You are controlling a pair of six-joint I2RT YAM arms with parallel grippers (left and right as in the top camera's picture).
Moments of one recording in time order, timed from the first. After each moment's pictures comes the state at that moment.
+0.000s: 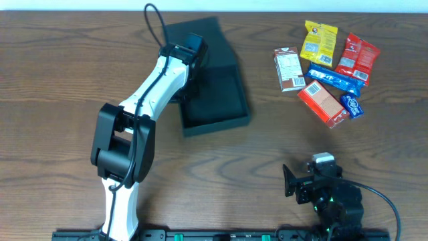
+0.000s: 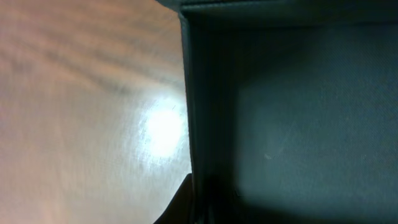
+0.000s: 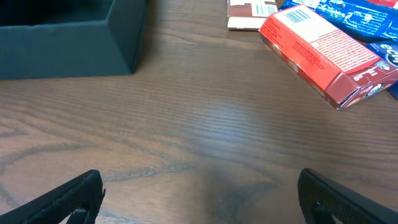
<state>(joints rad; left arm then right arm) -0.39 2.14 1.73 -1.10 -0.17 -0.49 0.14 0.01 0.17 -0.69 -0.09 0.01</state>
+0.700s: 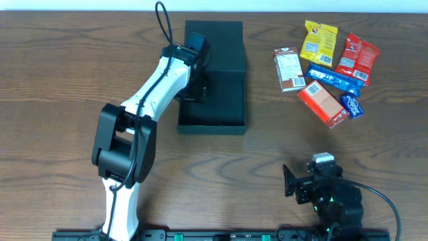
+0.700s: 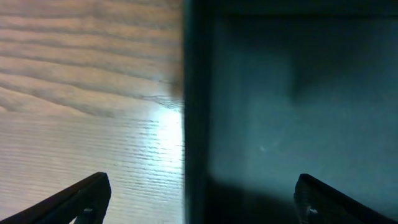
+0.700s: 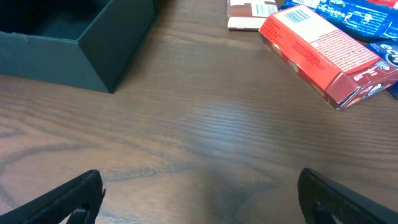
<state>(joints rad) -0.40 2.14 1.73 -1.08 -0.15 -0.38 0.14 0.01 0.17 -0.69 -0.09 0.01</state>
